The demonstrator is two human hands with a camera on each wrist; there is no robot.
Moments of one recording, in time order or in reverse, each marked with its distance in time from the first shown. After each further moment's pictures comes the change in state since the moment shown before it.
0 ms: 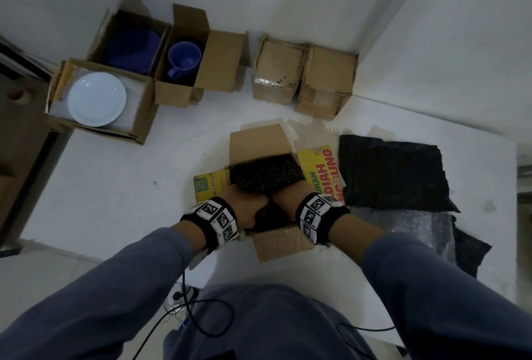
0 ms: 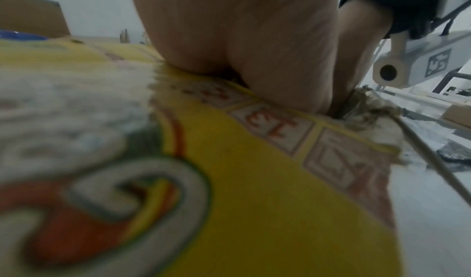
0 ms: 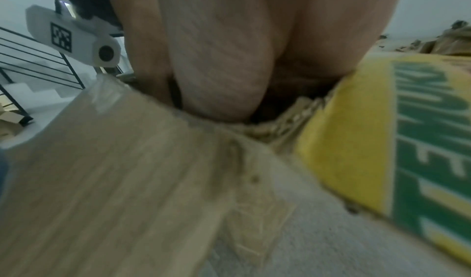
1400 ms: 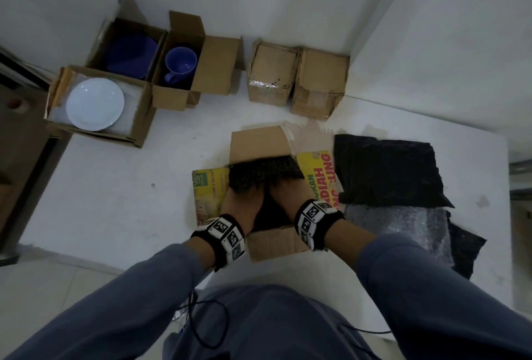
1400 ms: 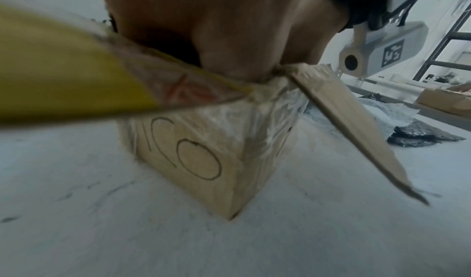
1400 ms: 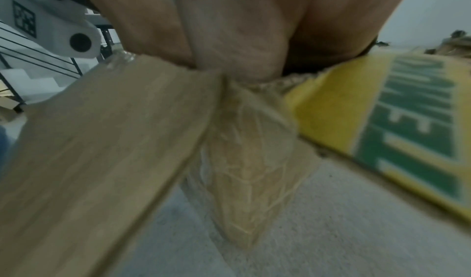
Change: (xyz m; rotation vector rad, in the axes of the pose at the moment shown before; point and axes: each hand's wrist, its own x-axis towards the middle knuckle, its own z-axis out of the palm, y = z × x) left_hand 0.025 0.025 0.048 -0.948 0.551 -0.558; right_hand 0.015 -0.005 0.021 0.097 0.278 0.110
